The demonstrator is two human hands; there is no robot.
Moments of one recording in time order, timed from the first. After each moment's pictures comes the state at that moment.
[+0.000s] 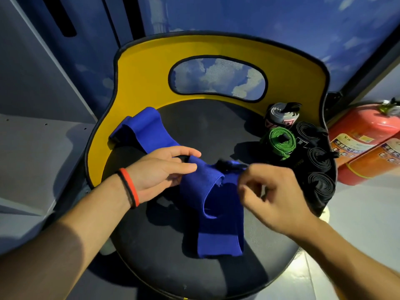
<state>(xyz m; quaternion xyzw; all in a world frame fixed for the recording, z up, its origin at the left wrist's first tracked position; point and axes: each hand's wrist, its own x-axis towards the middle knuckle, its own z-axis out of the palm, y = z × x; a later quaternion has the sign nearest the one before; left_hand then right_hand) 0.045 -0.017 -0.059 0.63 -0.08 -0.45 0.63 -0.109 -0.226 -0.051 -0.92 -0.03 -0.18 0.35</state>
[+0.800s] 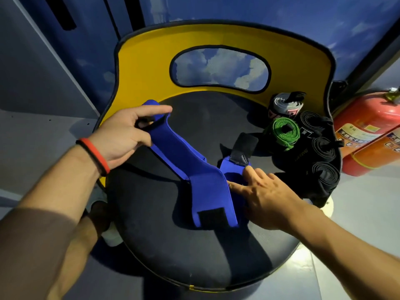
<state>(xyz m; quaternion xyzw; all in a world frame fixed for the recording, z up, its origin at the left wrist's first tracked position) 0.097 0.019 -0.035 0.73 -0.17 -0.25 0.61 -0.108 -0.234 -0.094 -0.98 -0.05 0.17 -0.05</state>
